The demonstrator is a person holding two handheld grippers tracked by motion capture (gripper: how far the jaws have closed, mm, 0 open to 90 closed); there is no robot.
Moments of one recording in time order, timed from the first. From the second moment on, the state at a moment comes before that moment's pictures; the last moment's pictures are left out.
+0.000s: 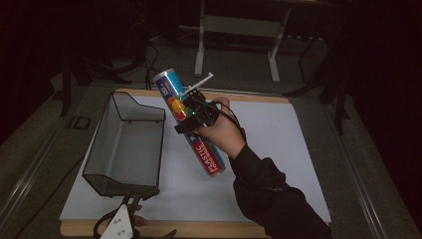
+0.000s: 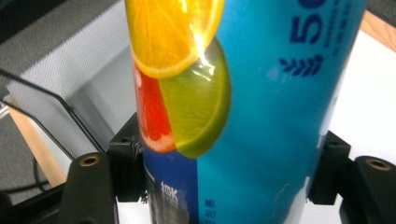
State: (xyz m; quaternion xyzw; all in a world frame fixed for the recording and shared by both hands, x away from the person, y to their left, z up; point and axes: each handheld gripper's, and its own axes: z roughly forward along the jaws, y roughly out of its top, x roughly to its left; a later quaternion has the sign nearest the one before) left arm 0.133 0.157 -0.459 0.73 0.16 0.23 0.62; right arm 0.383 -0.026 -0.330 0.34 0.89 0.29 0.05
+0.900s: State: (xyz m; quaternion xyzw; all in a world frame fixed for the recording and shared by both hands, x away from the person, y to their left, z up) left arm 0.131 0.161 -0.459 0.72 0.17 0.26 0.62; right arm 0.397 0.060 -0.325 0.41 0.81 0.42 0.02
